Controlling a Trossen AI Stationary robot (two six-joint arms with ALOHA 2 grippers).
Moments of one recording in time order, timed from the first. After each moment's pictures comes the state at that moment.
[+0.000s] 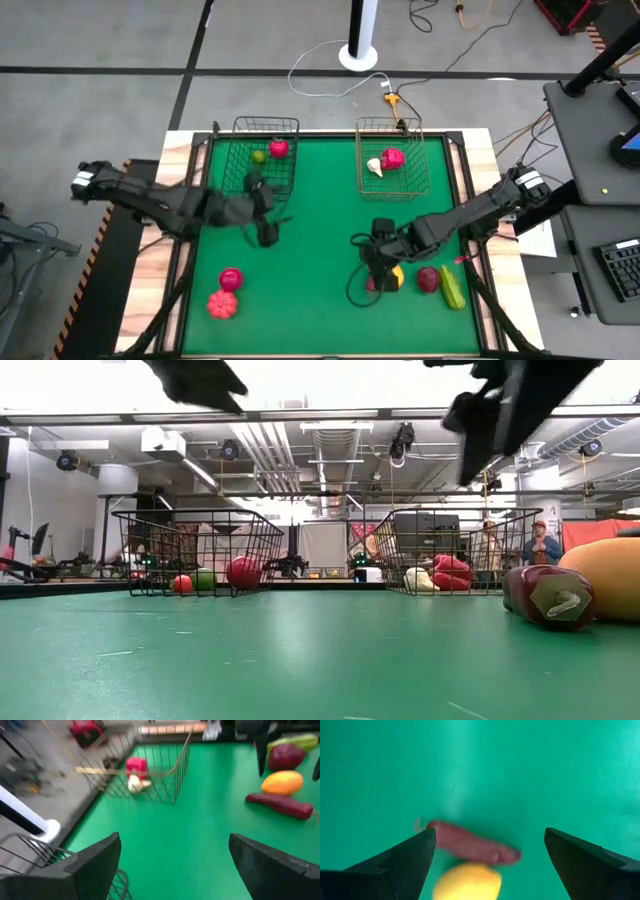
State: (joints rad) left arm -0.27 1.13 0.92 -0.37 -0.60 -0.16; right arm 0.39 1.59 1.22 -0.82 0.13 0.39
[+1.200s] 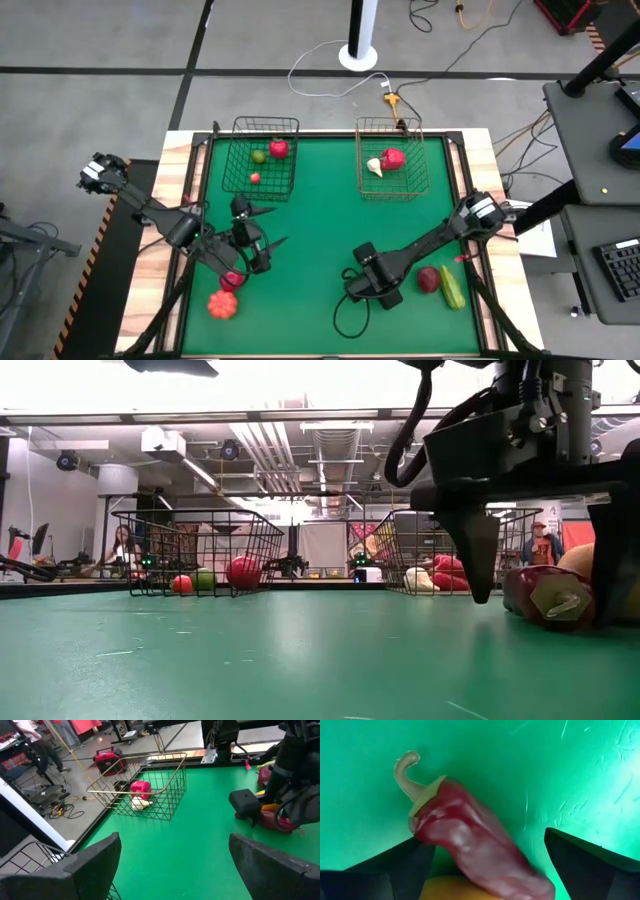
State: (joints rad) left arm -0.57 1.18 0.92 -0.36 -0.96 -0.30; right arm 0.44 2.02 1.36 -0.92 0.11 -0.03
